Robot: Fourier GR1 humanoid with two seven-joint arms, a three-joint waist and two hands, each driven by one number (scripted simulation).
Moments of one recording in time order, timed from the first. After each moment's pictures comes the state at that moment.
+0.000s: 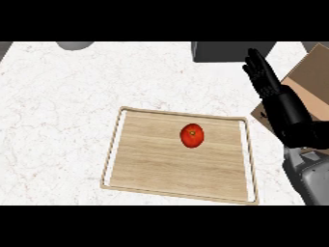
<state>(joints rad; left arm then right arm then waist) 0.05 0.60 0.03 -1.33 0.42 0.30 -0.17 -0.35 -0.36 0.24 -1.66 -0.18 -0.14 0.07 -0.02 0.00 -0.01</state>
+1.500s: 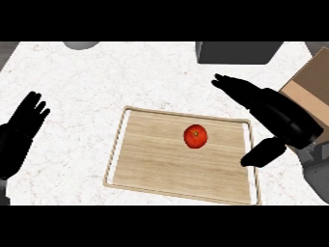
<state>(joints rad) -0.03 0.52 -0.09 -1.58 0.51 0.16 0.13 -0.48 -0.62 0.45 -1.69 0.27 0.22 0.15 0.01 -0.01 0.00</state>
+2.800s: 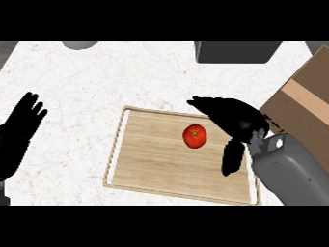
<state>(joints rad) -0.02 0.43 0.02 -1.60 0.42 0.07 0.18 -0.55 -0.34 0.45 -1.57 0.43 0.63 0.53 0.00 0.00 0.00</state>
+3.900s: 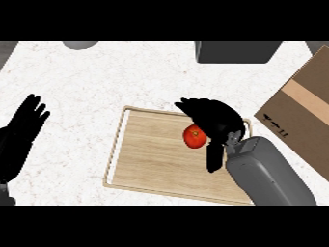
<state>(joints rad) -0.01 0.33 0.09 -1.64 0.33 0.00 0.23 -0.53 -0.16 0.41 -1.50 0.72 0.68 0.45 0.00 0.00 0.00</state>
